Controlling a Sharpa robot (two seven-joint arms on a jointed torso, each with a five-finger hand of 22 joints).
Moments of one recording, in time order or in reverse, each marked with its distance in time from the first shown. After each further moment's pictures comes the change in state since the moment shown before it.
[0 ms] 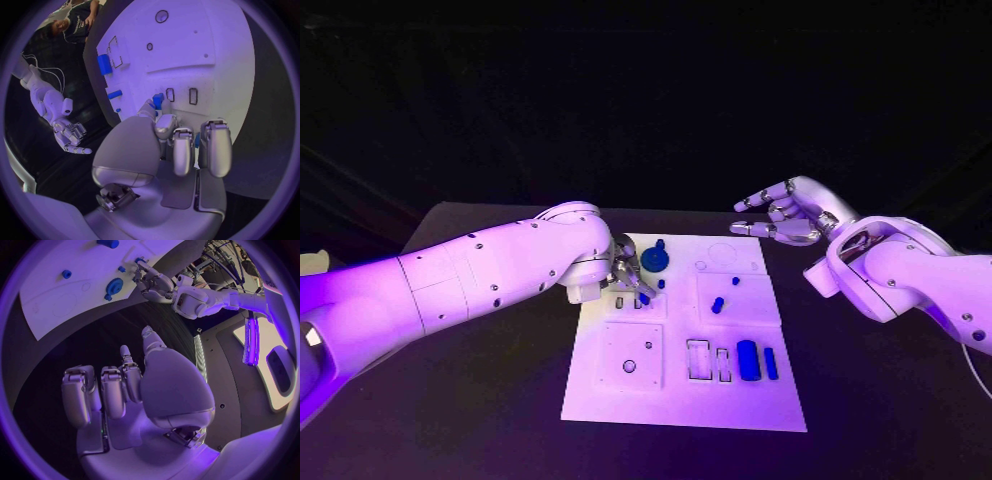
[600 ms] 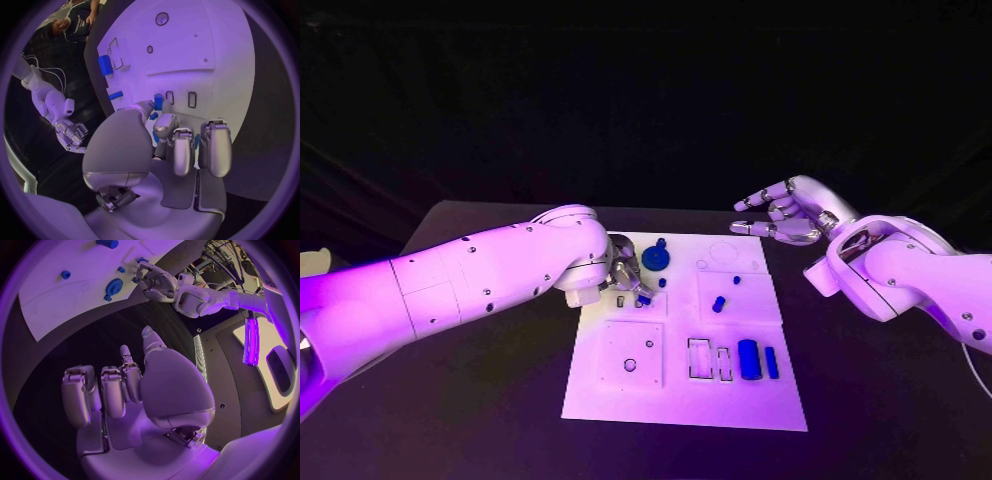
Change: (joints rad) left arm -0.006 -0.036 -0.003 0.054 0.001 -0.048 0.003; left_hand -0.102 -0.196 0.373 0.054 0.112 -0.002 0.010 -0.001 0.072 0.018 0.004 -0.015 0.005 0.000 0.000 0.000 0.000 0.000 0.000 0.000 0.000 0.000; right arm 0.000 0.003 0.000 -0.003 0.000 0.002 0.001; right_hand 0.000 0.000 0.000 0.000 0.000 0.000 0.000 0.000 0.000 0.000 0.000 0.000 0.001 0.000 0.000 0.000 0.000 0.000 0.000 0.000 0.000 0.000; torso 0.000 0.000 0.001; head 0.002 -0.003
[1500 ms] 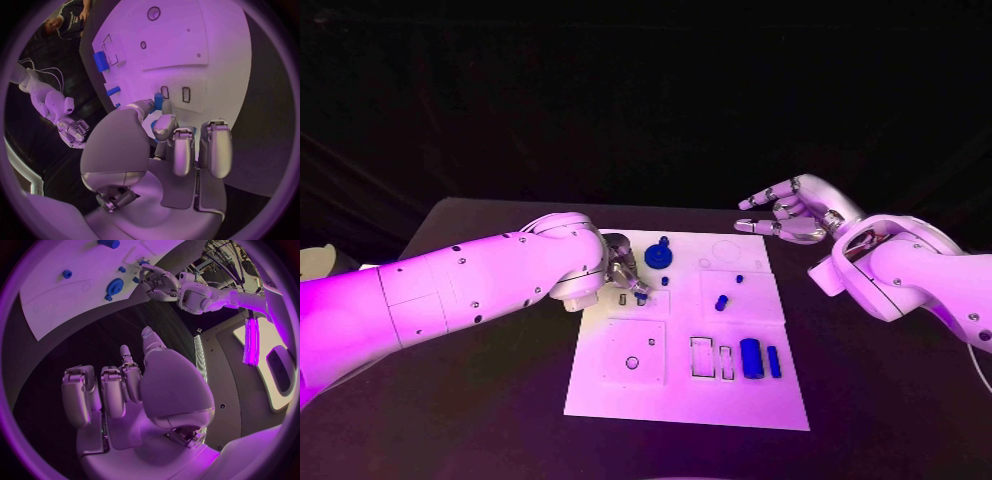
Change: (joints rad) left arm -0.018 -0.050 -0.003 0.066 -0.074 -0.100 0.003; left_hand -0.028 -0.027 0.041 -0.037 0.036 0.010 0.001 0.000 0.010 0.015 0.000 0.015 0.017 0.000 0.000 0.000 0.000 -0.016 0.000 0.000 0.015 0.000; right arm 0.000 -0.002 0.000 -0.002 0.001 0.000 0.001; right_hand 0.000 0.008 -0.003 0.003 0.006 0.000 0.000 0.000 0.000 0.000 0.000 0.000 0.000 0.000 0.000 0.000 0.001 0.000 0.000 0.000 0.000 0.000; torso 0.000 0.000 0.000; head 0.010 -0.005
